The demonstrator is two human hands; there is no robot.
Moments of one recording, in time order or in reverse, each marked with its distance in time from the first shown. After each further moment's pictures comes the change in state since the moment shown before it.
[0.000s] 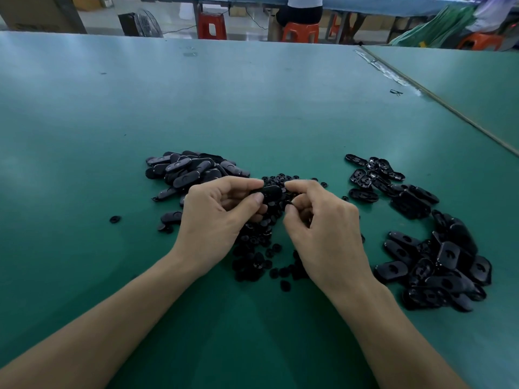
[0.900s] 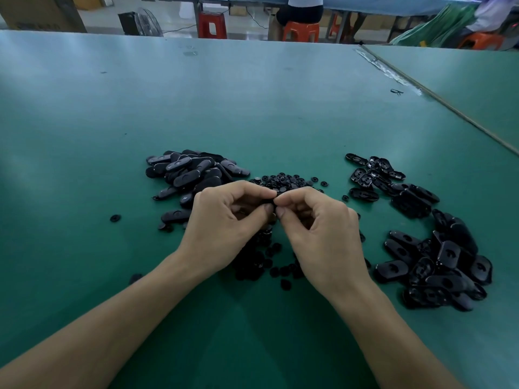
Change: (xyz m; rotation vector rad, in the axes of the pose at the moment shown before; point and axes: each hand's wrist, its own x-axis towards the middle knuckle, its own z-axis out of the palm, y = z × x) left_hand -0.005 0.004 0.002 0.177 -0.106 0.078; right_hand -0.004 -0.004 0.001 0.248 -0.035 0.059
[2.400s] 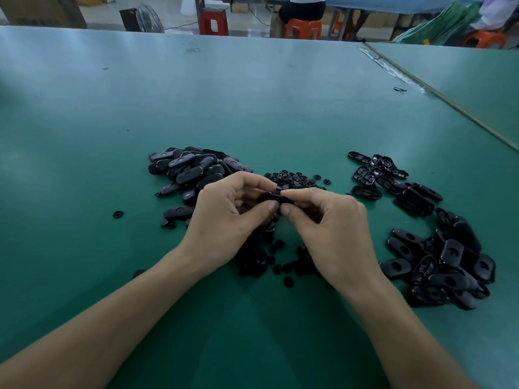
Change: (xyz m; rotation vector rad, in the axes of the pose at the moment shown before) left_hand 0.003 0.002 -0.002 -0.039 -0.015 -0.023; right_hand 0.005 0.003 -0.010 -0.020 -0.025 0.031
